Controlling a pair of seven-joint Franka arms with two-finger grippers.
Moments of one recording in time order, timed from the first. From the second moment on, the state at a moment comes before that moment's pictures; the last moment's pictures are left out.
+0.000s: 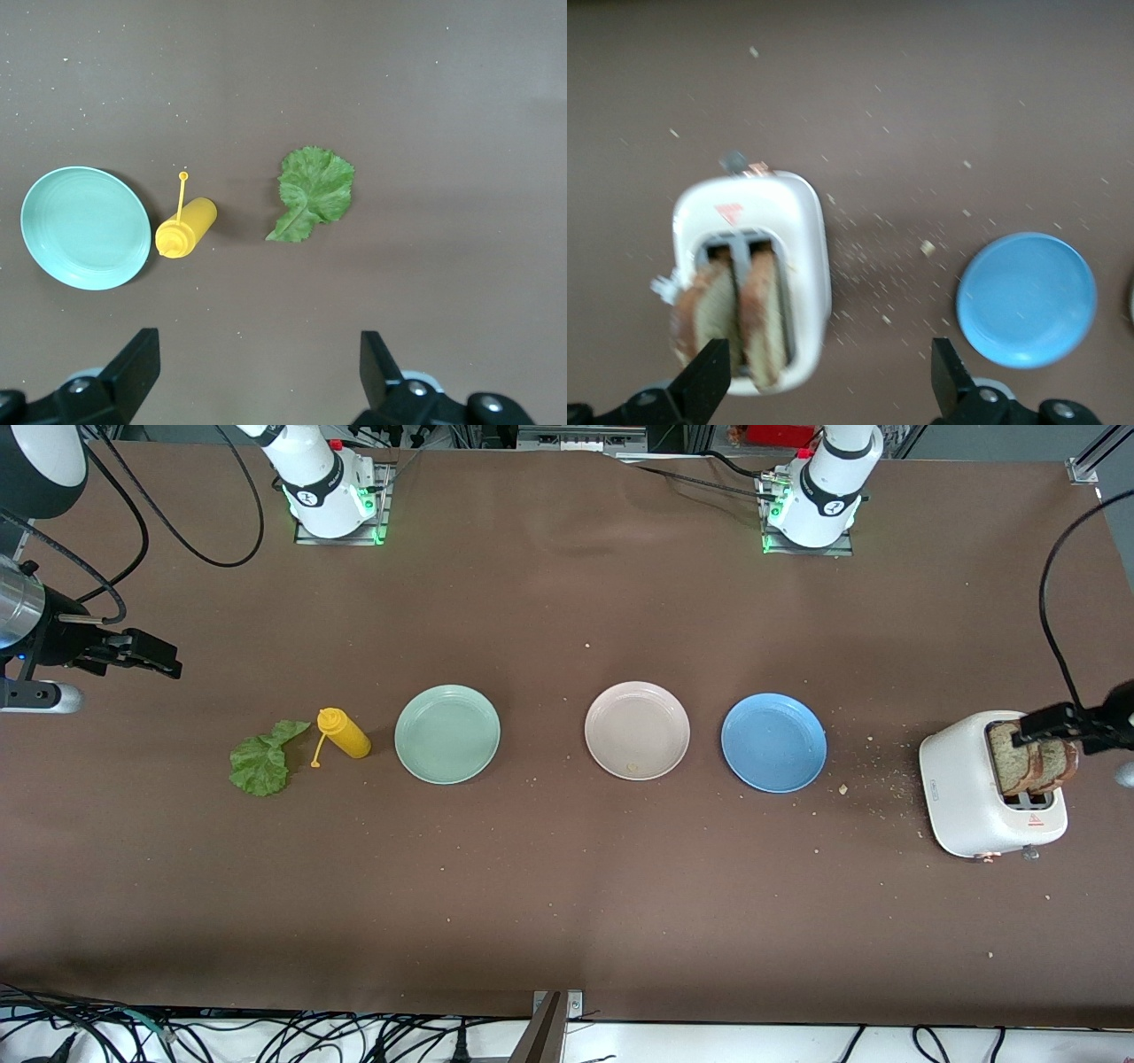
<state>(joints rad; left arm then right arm) 0.29 0.34 -0.12 -1.42 0.05 1.77 0.25 -0.01 0.13 0.03 -1.53 -0.02 1.56 0.04</state>
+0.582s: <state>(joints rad) 0.33 0.40 -0.12 -1.53 0.12 1.89 0.26 -0.01 0.13 0.03 -1.53 -0.02 1.56 0.04</state>
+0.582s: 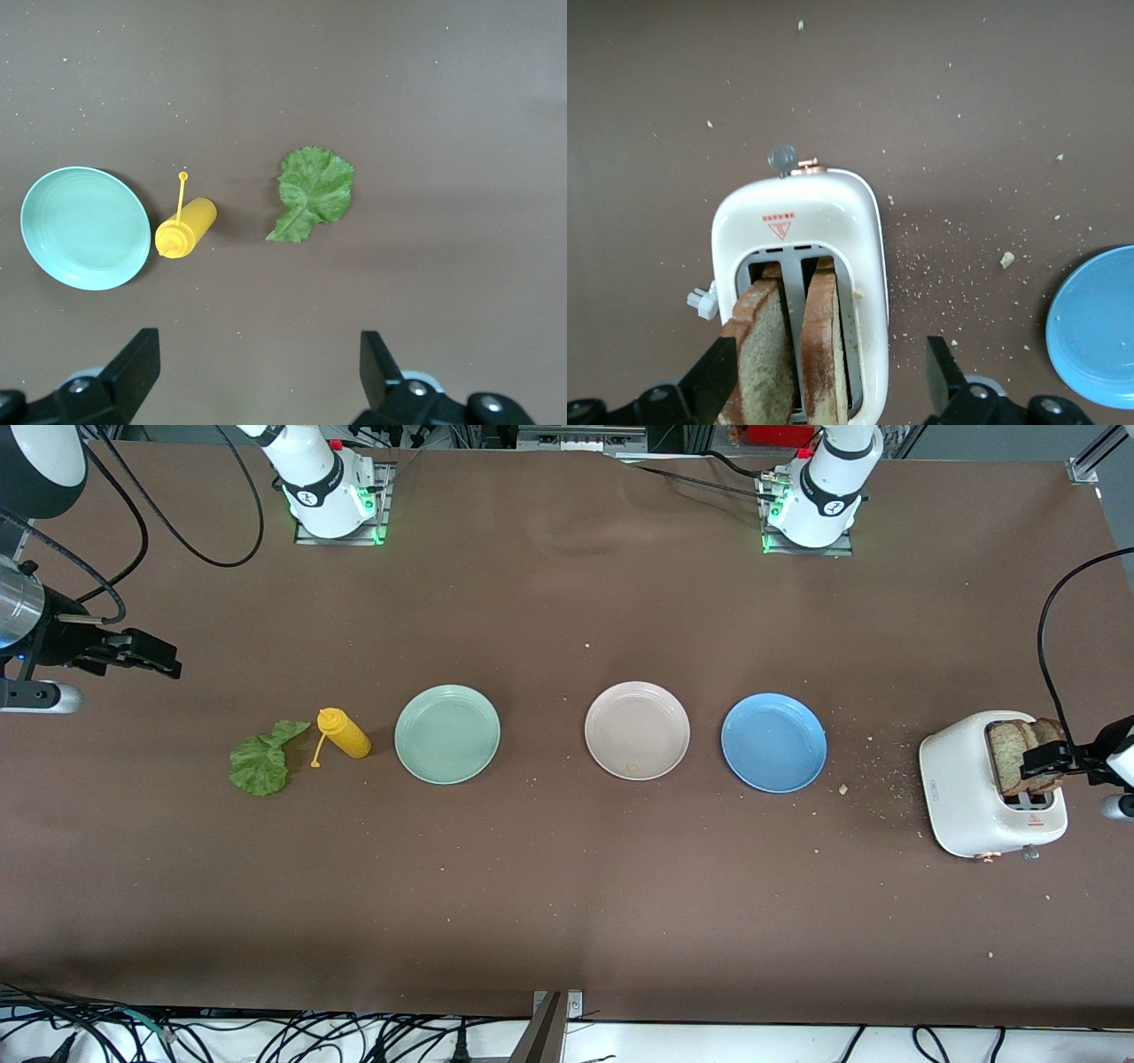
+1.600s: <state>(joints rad) 0.37 0.39 -0.12 -1.63 0.12 1.89 0.24 0.02 0.27 0.05 -1.52 -0.01 1.64 -0.27</state>
